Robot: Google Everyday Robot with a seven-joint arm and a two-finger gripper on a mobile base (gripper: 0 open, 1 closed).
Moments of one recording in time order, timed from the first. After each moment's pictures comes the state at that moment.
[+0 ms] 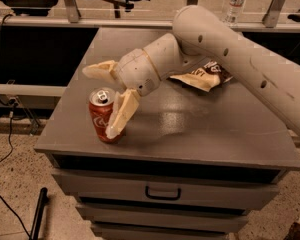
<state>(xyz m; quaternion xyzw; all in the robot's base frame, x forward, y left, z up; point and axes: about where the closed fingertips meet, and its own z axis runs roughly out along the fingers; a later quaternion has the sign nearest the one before) 0.483 0.119 0.905 -0.72 0.43 0.42 0.35</state>
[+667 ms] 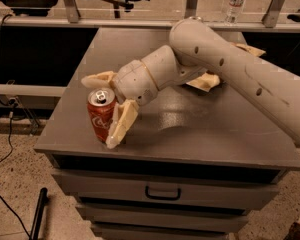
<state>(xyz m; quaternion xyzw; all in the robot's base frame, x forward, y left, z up) 0.474 0.123 0.884 -0.71 0.42 0.44 0.34</state>
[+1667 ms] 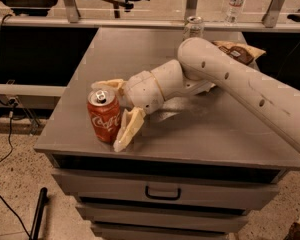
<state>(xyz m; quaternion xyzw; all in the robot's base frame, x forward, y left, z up) 0.487 0.111 0.857 -0.69 0.42 0.46 0.37</state>
